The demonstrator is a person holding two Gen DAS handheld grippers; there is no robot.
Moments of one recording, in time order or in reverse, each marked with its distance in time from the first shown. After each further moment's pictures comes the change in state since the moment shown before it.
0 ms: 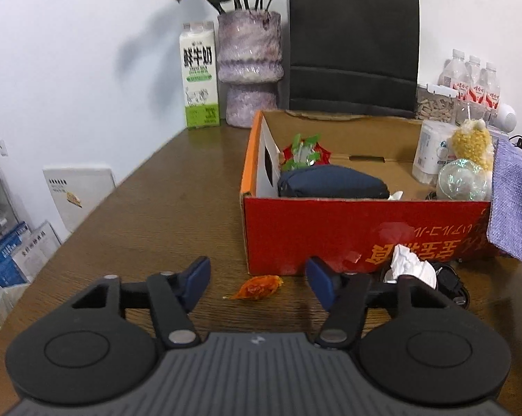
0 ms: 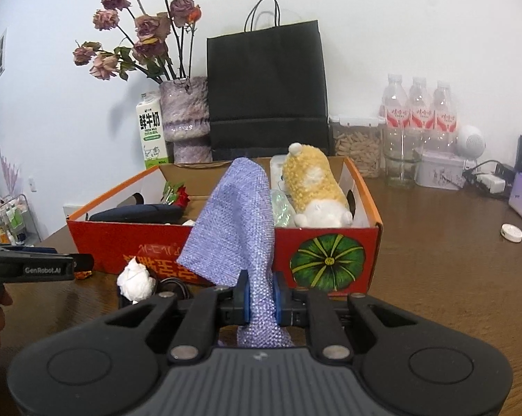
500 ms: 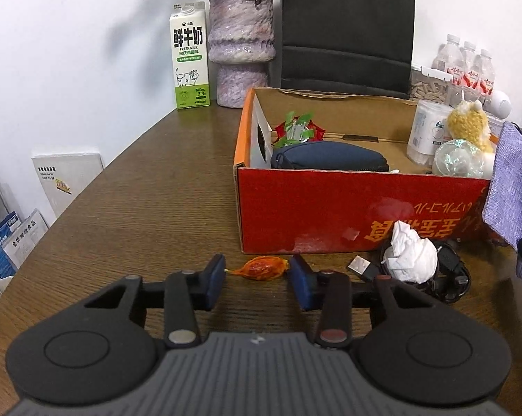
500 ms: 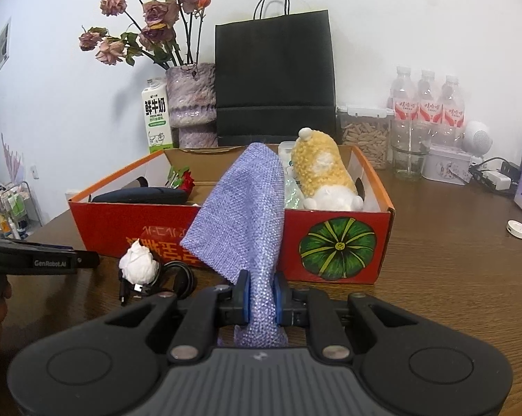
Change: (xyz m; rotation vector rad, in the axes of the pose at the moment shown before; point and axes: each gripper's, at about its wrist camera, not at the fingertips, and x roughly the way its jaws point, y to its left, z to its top) left arm 0.005 0.001 -0.008 0.010 0.041 -0.029; right arm 0.001 0.007 -0.007 -0.035 0.020 -0.002
